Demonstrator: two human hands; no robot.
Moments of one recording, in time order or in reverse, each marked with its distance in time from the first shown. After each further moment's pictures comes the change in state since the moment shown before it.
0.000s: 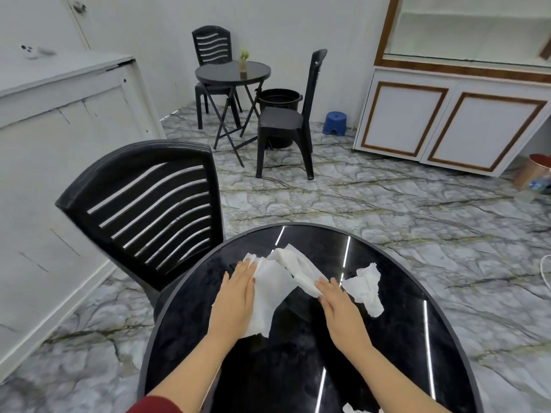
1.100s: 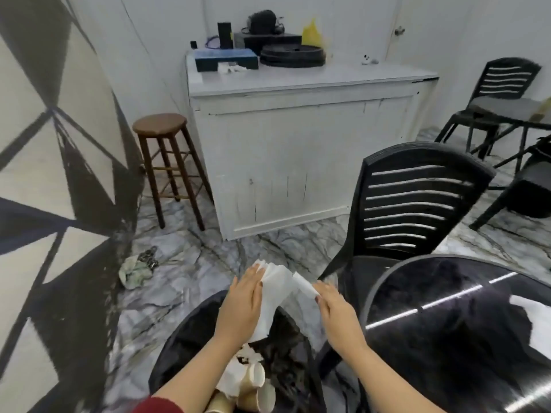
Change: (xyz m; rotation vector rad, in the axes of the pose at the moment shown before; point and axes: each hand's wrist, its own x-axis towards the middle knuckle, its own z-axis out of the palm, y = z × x) left_hand -0.362 -0.112 -0.191 0.037 0.641 -0.550; right_hand -0.189 -0.205 0.233 0.016 -0.702 -0.571
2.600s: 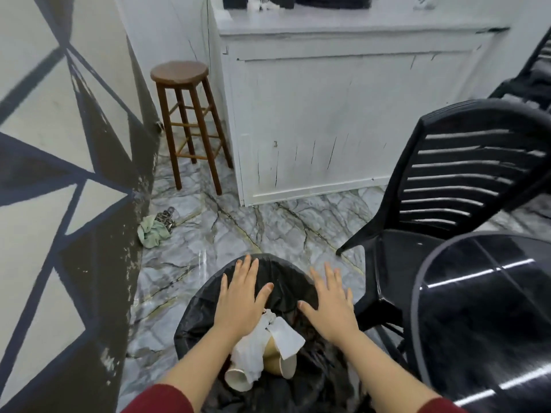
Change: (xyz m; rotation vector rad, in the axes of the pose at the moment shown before) left_hand -0.041 -0.112 -0.011 0.339 -0.222 -0.266; right_hand -0.002 0.010 0.119 -0.476 -0.304 0.119
